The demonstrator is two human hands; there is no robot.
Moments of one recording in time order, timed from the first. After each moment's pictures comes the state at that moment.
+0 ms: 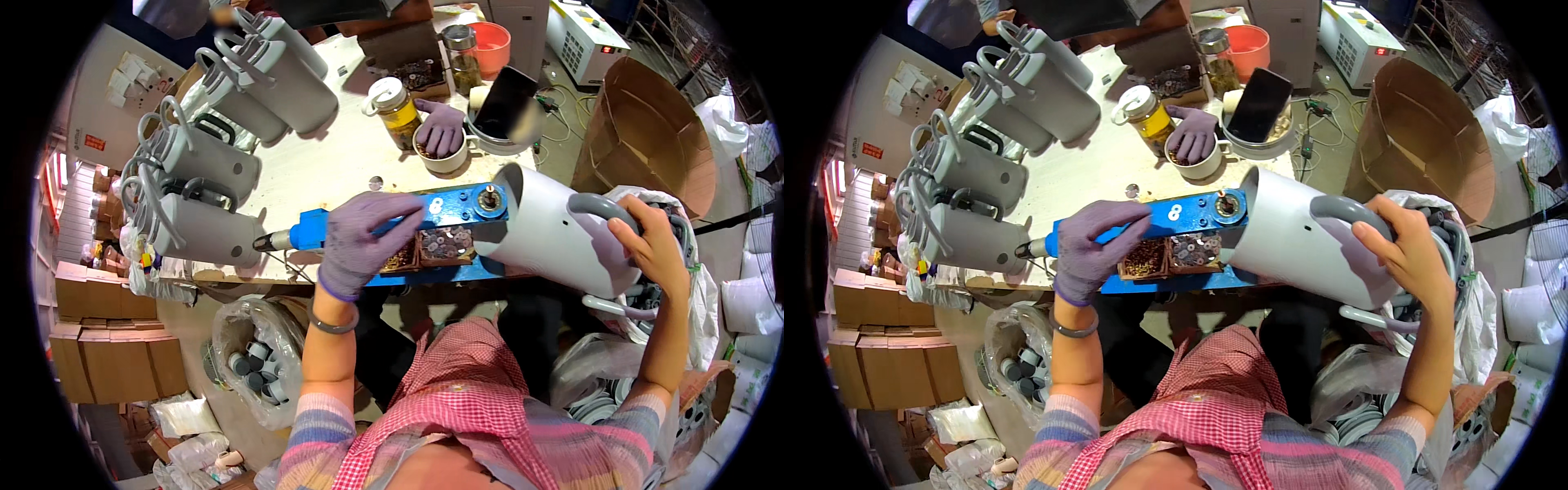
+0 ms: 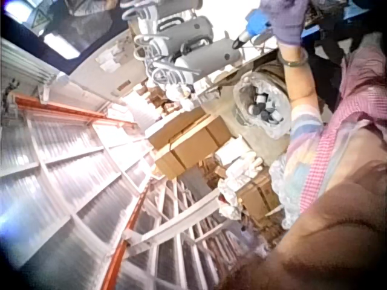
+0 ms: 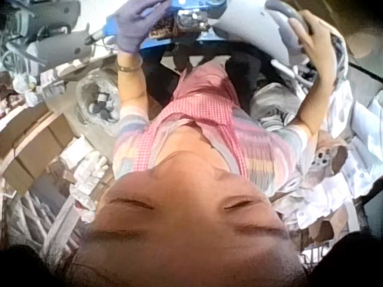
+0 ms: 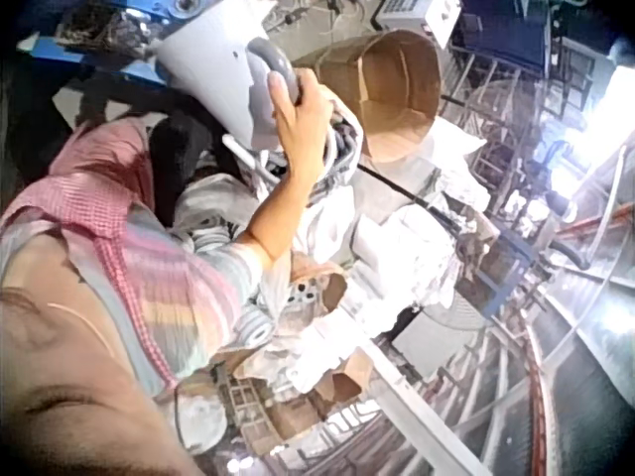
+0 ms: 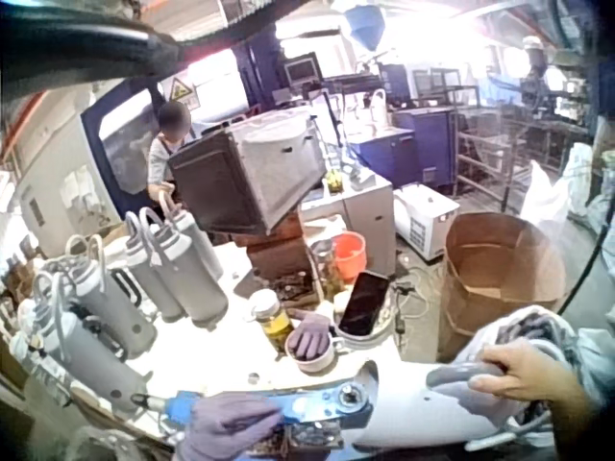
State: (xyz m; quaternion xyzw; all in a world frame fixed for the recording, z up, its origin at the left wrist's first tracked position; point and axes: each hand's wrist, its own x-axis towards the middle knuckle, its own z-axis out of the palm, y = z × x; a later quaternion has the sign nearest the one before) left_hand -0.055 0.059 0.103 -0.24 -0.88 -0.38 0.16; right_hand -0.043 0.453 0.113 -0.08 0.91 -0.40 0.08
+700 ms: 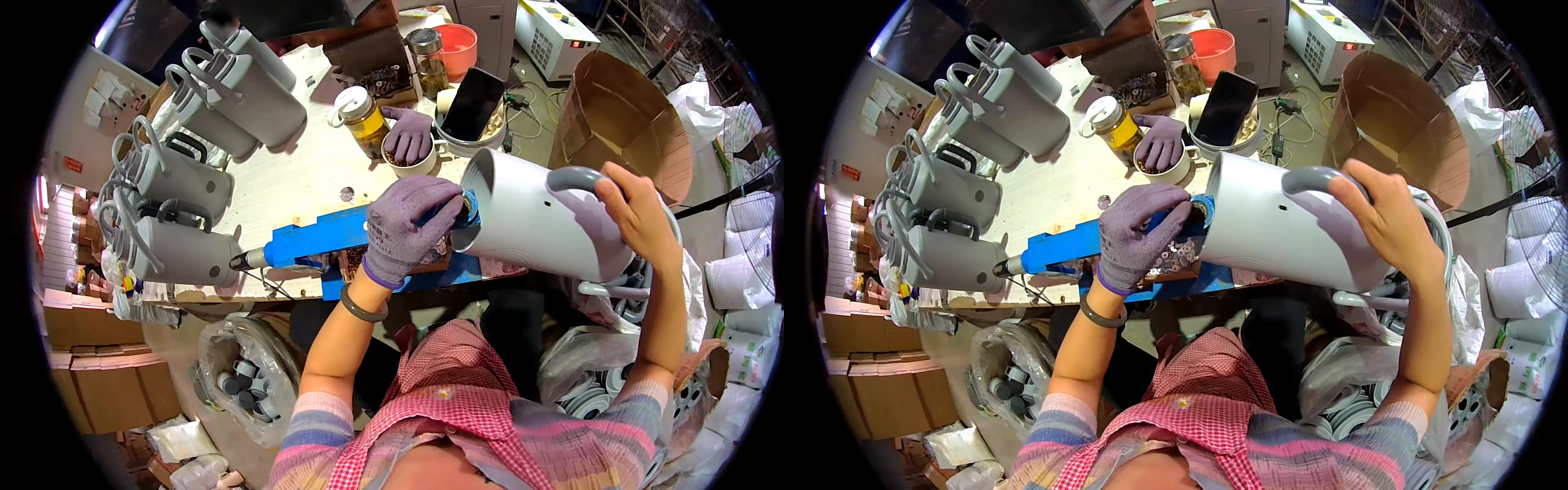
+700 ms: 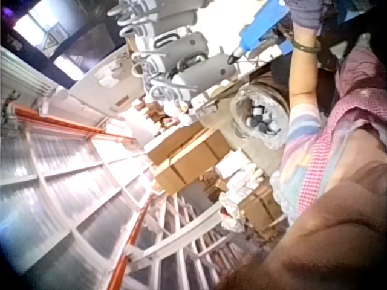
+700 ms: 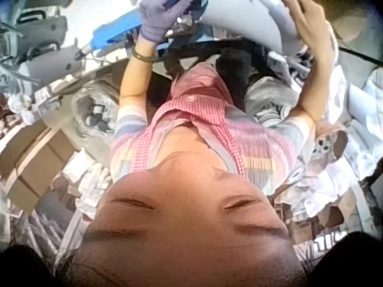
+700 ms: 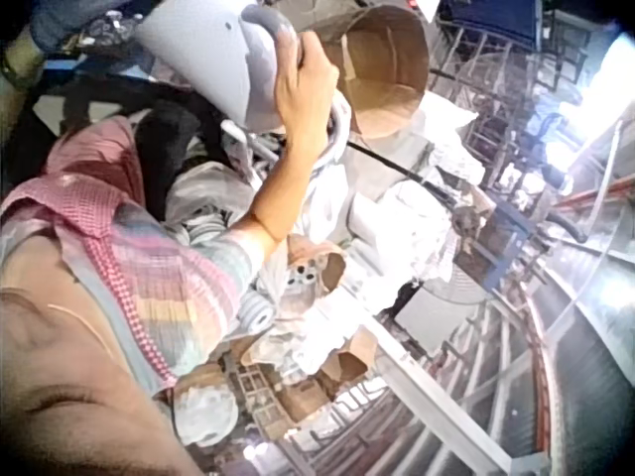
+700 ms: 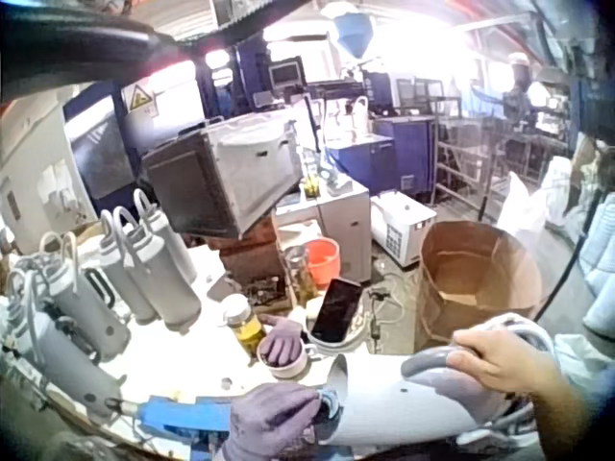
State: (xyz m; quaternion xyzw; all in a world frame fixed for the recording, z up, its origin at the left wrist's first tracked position) left_hand -0.086 0.123 0.067 -0.33 -0.84 -0.36 0.23; right_hand -0.064 0.451 0.133 -0.09 0.92 -0.37 0.01
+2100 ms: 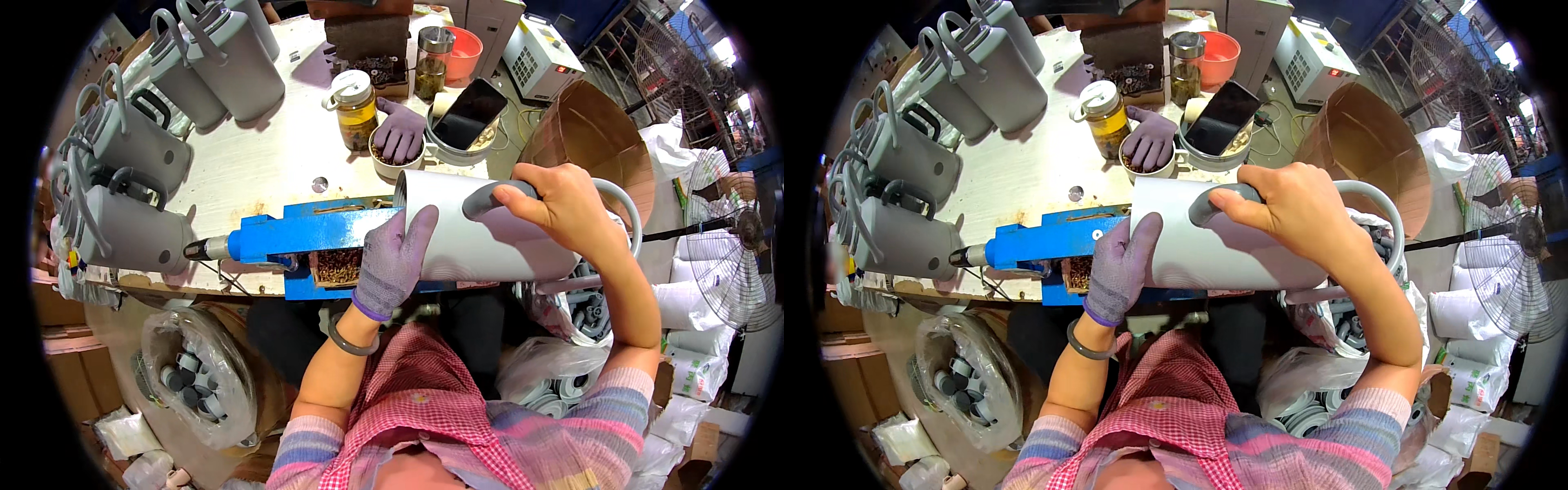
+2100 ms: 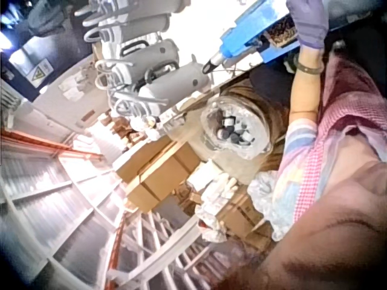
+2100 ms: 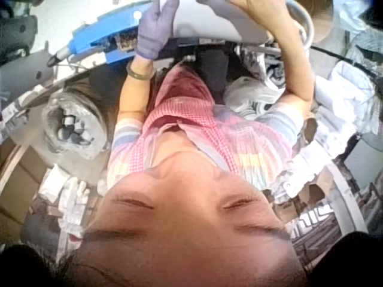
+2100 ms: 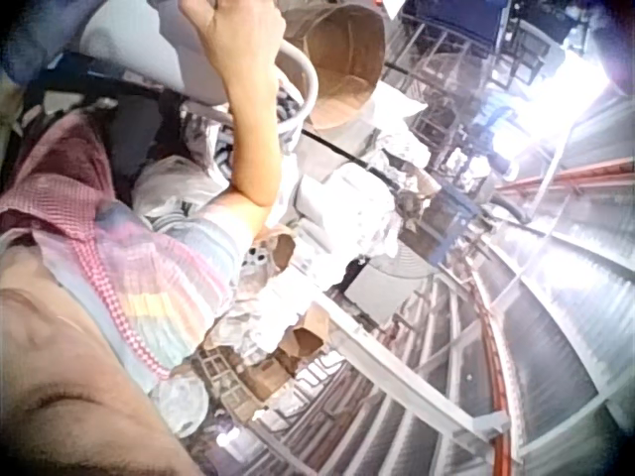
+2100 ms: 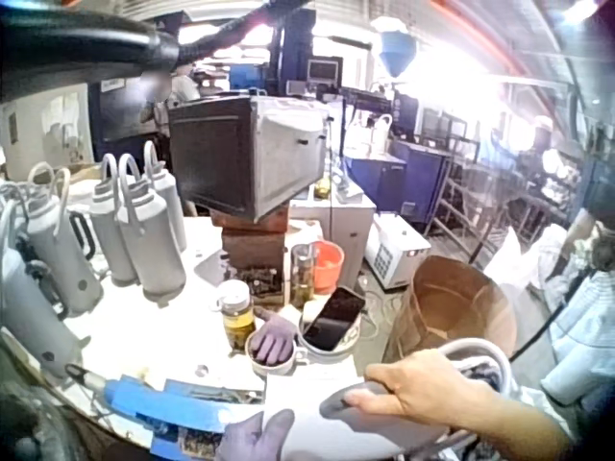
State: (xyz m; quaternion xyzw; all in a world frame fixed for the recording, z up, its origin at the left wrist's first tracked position) left_hand -0.057 0.115 0.044 0.00 -0.77 -0.64 -0.01; right_hand -0.115 0.341 0.146 -0.24 0.95 -0.20 0.01
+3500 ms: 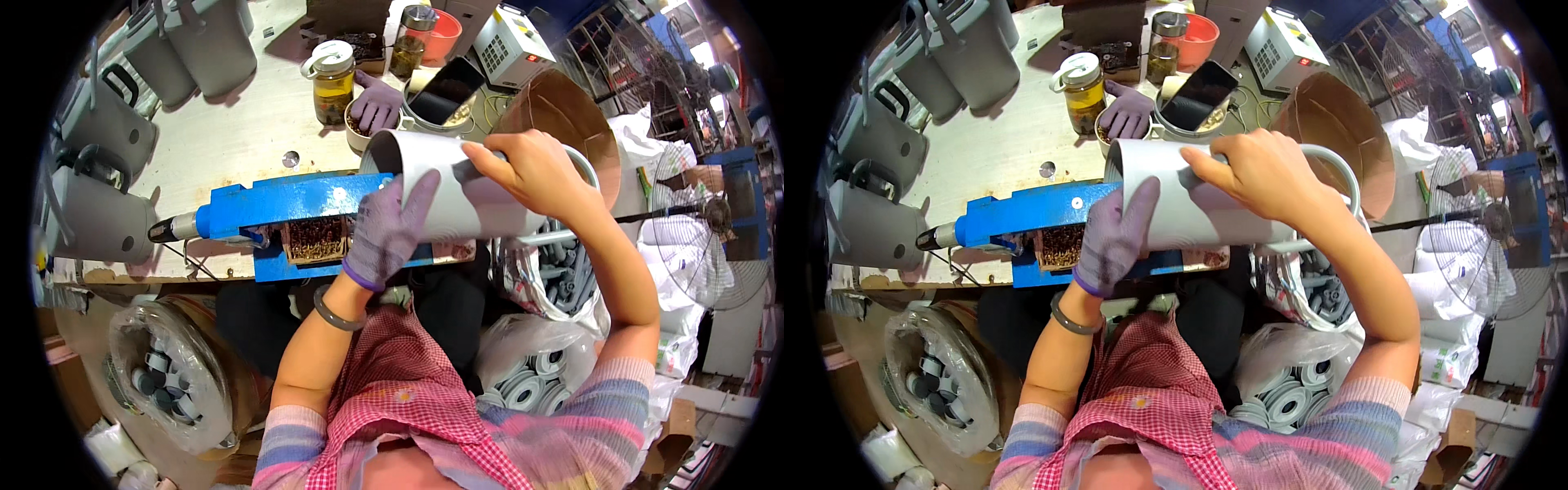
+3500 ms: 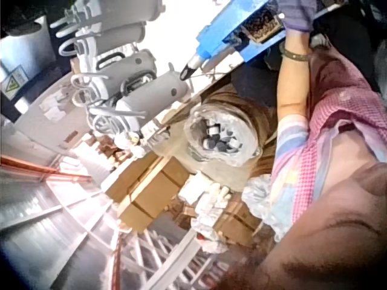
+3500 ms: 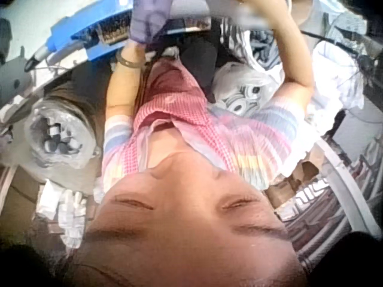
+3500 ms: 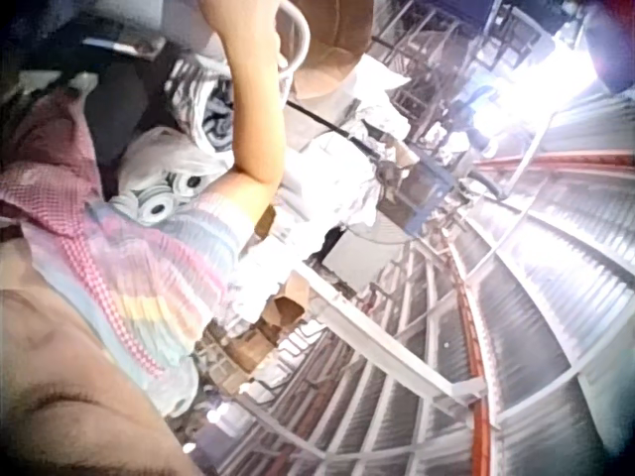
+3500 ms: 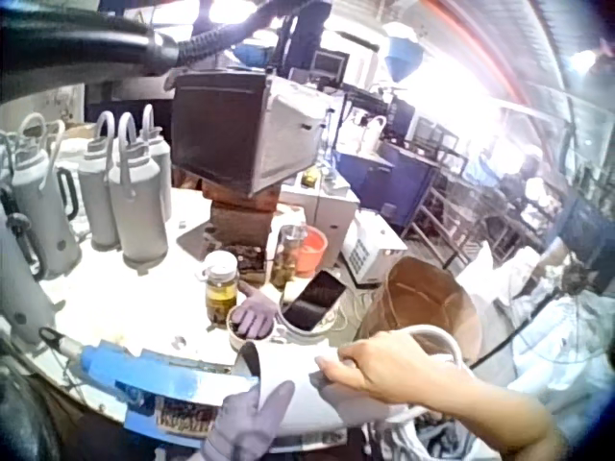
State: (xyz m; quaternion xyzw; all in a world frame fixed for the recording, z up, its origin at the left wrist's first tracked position) left_hand -0.057 0.120 0.048 -0.01 -0.69 -0.72 -0.09; right_hand -0.115 0.317 0.145 -0.25 0.96 -0.11 0.04
